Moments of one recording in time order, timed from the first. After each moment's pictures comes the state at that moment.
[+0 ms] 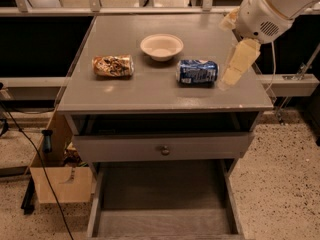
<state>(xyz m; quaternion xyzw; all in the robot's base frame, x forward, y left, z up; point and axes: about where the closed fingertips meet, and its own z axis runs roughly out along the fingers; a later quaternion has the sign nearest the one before) 0.563 -0.139 0.966 -0.65 0.71 0.05 0.26</state>
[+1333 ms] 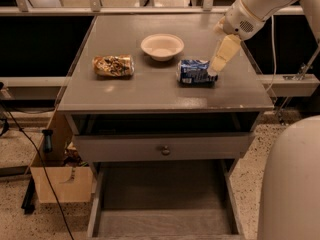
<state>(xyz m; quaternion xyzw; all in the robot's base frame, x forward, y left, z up) 0.672 -0.151 0.908 -0.62 0.74 0.12 0.24</state>
